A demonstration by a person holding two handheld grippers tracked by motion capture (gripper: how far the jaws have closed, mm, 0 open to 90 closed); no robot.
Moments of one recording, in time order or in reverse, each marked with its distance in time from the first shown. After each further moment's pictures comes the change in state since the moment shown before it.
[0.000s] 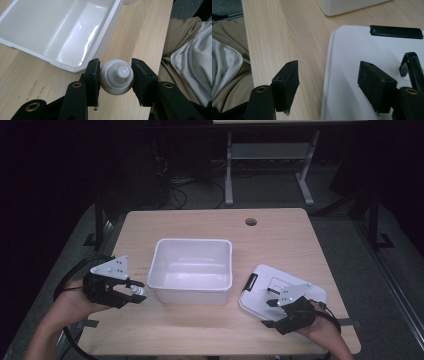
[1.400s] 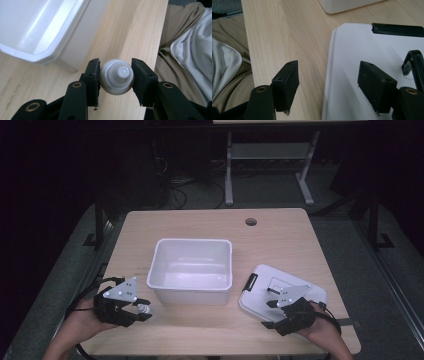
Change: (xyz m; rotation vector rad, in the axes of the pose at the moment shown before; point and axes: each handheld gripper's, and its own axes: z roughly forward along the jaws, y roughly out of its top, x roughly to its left) left arm -0.026 -0.026 0.035 0.018 -0.010 0.020; right arm 0.002 -0.001 0.001 0.013 -0.007 -0.012
